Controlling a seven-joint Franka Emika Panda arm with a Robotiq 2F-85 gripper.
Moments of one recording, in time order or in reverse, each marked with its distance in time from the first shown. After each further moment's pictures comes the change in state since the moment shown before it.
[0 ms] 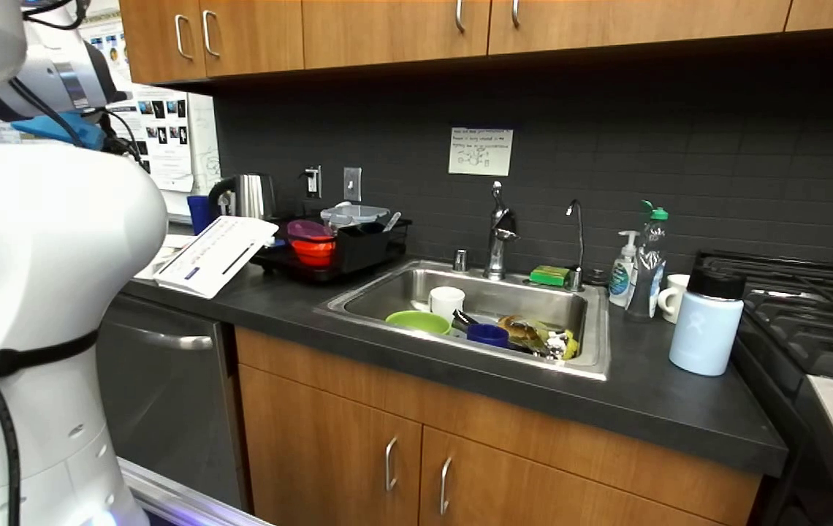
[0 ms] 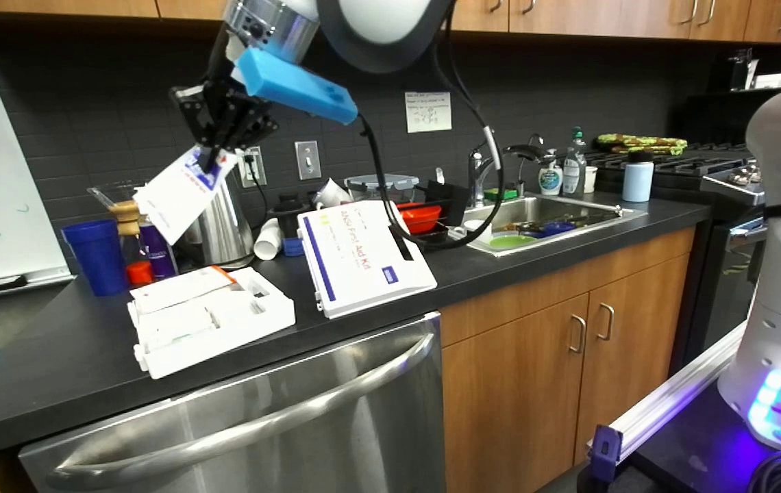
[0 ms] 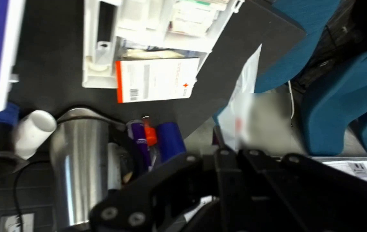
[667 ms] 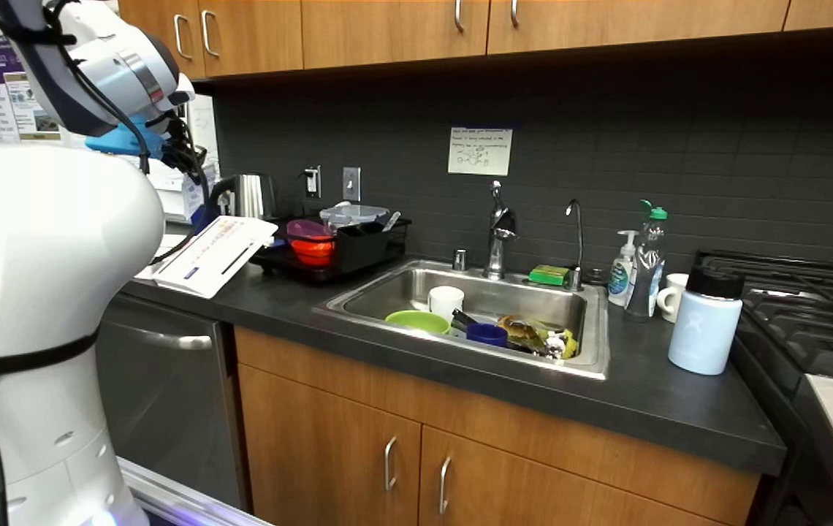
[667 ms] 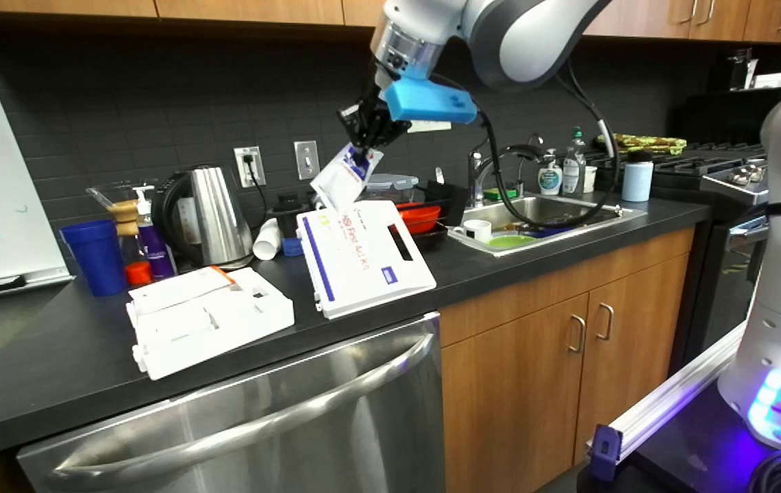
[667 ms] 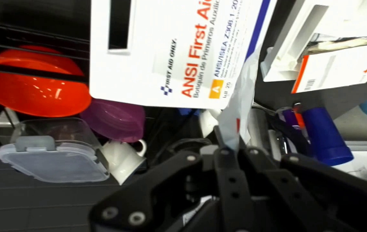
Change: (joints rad) arm -0.171 -0.335 -0.102 -0.379 -0.435 -0.073 0.388
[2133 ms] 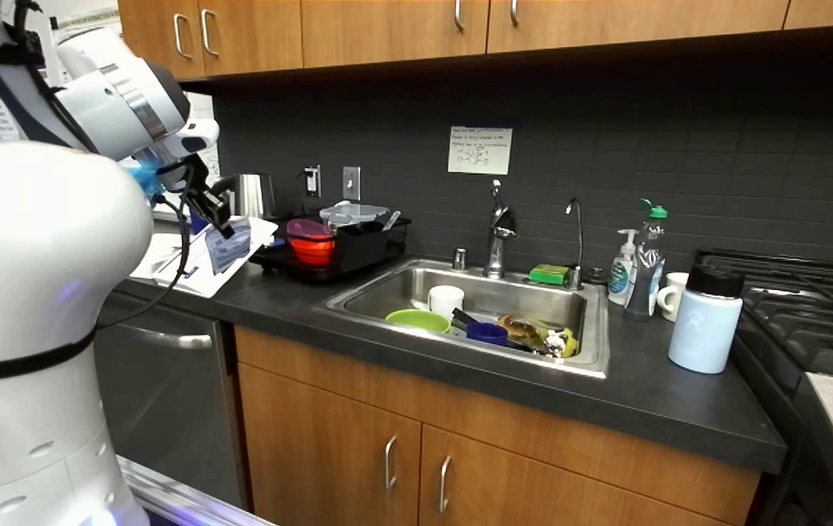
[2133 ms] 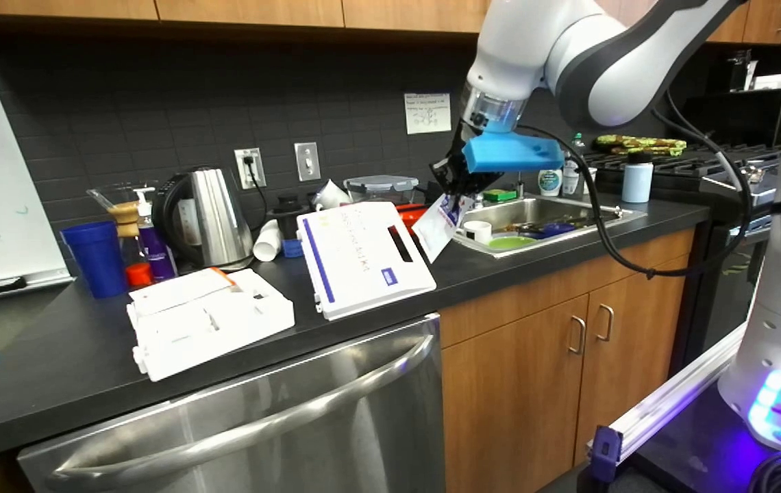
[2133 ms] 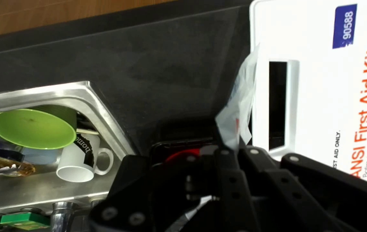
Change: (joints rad) arm -0.262 -0.201 0.129 -0.351 0.062 -0.031 0.191
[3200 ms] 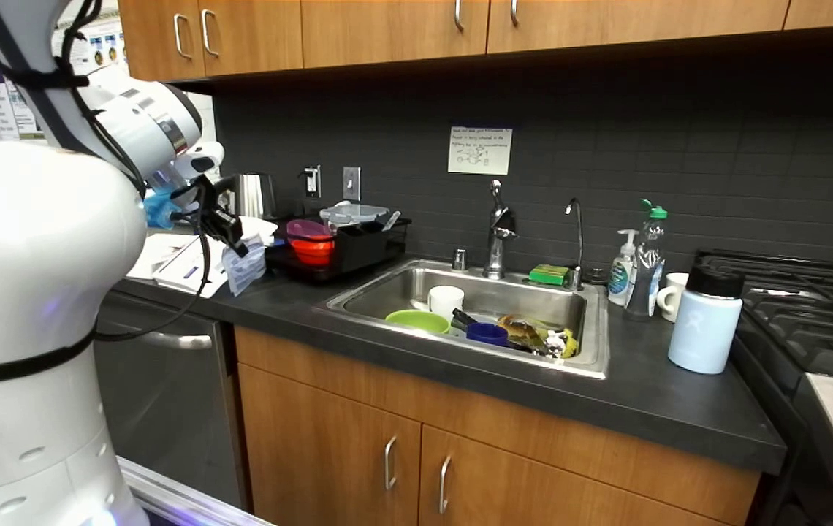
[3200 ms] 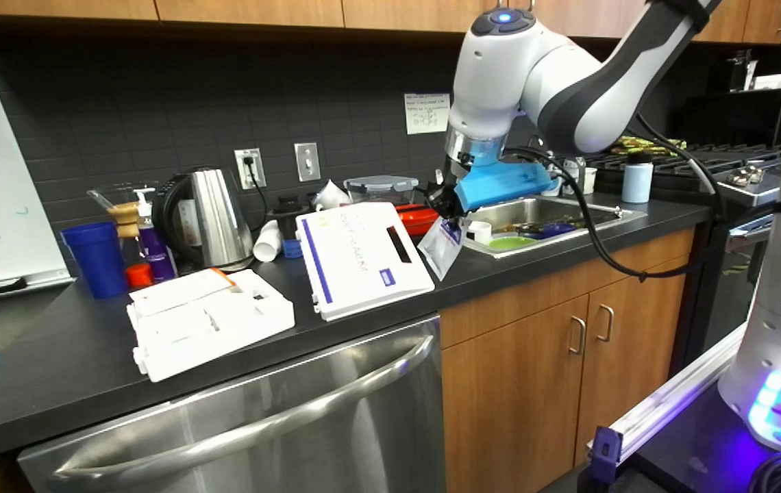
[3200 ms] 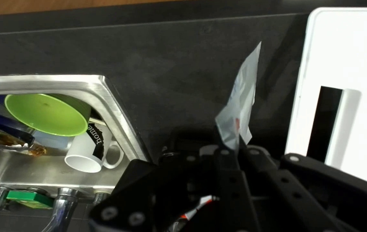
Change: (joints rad) arm -0.103 0.166 0.100 0.086 -0.226 -0.060 0.124
